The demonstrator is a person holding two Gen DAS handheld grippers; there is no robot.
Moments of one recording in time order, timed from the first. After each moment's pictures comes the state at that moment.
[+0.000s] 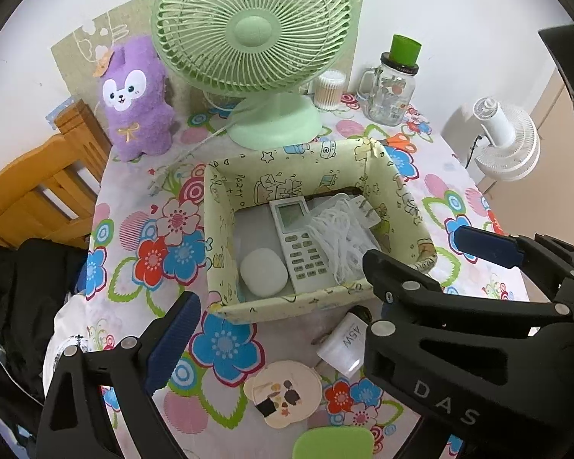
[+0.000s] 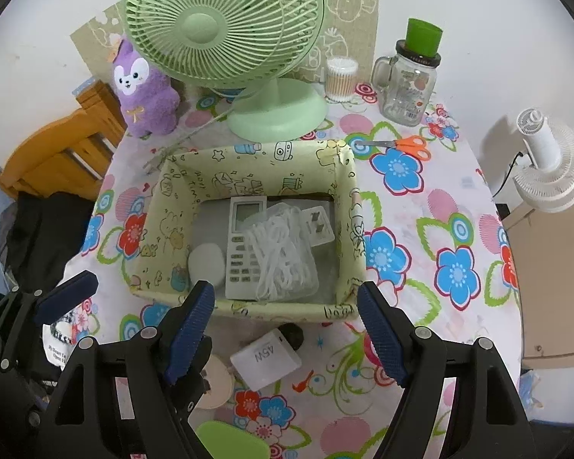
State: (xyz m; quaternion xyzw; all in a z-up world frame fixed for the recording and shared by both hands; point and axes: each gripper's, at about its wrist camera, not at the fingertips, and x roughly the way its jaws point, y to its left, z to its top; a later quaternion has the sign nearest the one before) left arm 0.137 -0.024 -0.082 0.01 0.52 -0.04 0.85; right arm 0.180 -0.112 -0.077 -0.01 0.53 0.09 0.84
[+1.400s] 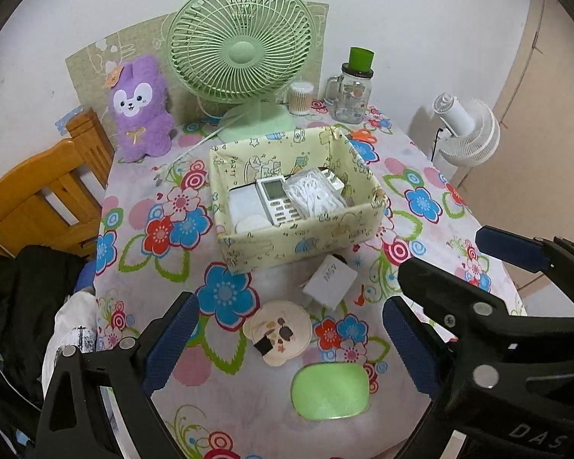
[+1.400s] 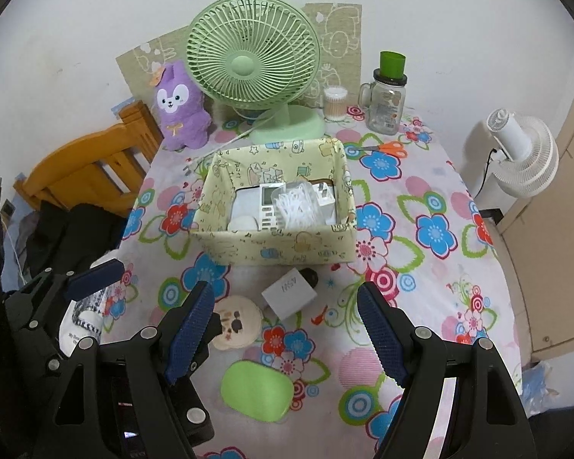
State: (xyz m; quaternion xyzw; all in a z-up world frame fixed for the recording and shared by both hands) left arm 0.046 -0.015 -0.058 0.02 0.49 -0.08 0.87; right arm 0.051 -0.119 -0.032 0.01 0.47 0.09 0.88
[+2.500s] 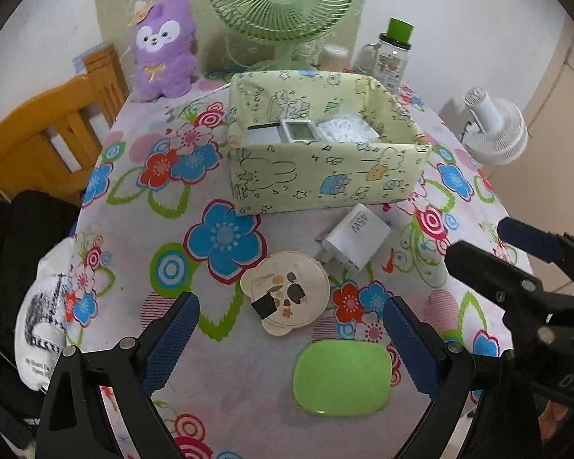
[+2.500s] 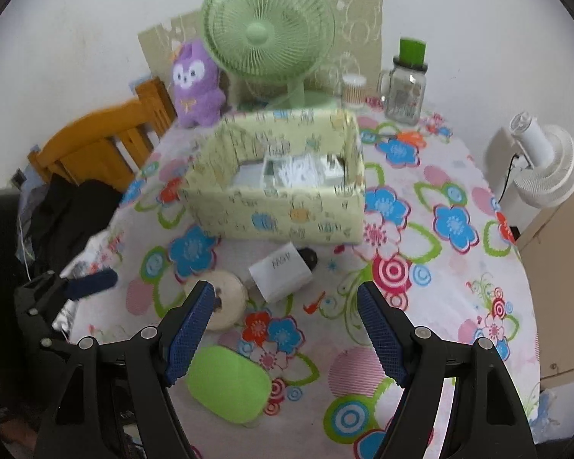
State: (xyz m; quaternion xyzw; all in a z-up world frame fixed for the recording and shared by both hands) left arm 0.030 -0.004 -0.135 -0.03 0.51 -0.04 0.86; right arm 0.049 -0.136 -0.100 -0.02 0.46 0.14 0.88
